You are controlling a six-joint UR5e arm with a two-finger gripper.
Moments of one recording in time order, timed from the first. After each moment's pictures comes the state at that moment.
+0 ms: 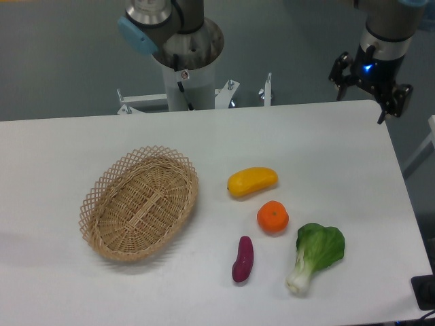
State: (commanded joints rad) arm 2.86 -1.75 -1.47 -1.39 1.57 1.62
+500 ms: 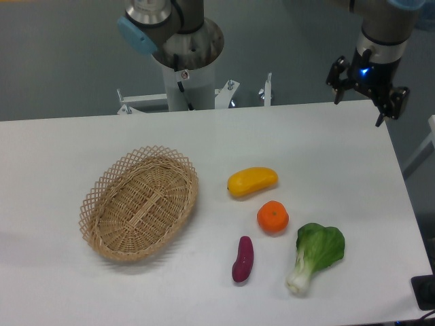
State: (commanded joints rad) arm 2.82 -1.74 -1.54 -1.30 1.56 1.53
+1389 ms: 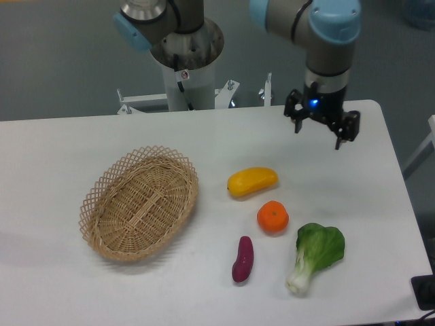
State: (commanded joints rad) arm 2.69 -1.68 -1.89 -1.01 1.56 1.38
